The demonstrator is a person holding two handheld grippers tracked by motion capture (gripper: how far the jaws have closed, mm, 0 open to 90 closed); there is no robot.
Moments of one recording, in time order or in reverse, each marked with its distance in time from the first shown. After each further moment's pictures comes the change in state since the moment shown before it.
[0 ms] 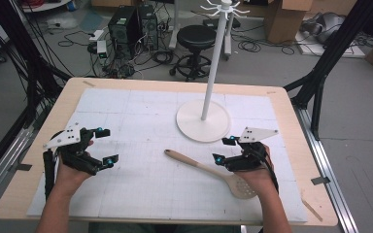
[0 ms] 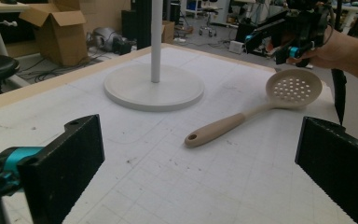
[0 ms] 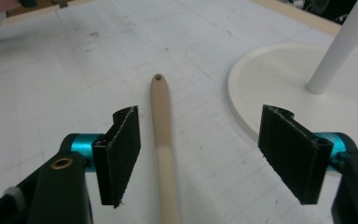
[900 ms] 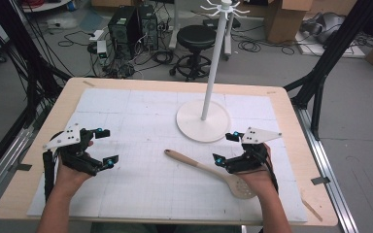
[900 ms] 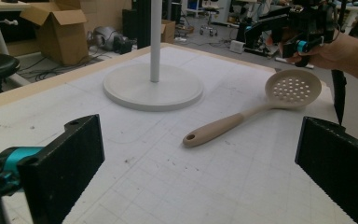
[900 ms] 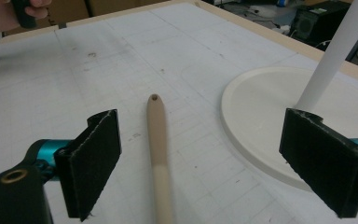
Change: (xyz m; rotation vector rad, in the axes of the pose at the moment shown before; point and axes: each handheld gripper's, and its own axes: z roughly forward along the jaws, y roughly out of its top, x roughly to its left) left arm -0.004 0.001 0.001 0.006 0.003 -0.001; right arm 0.005 0.001 -0.004 -0.076 -0.034 -0.012
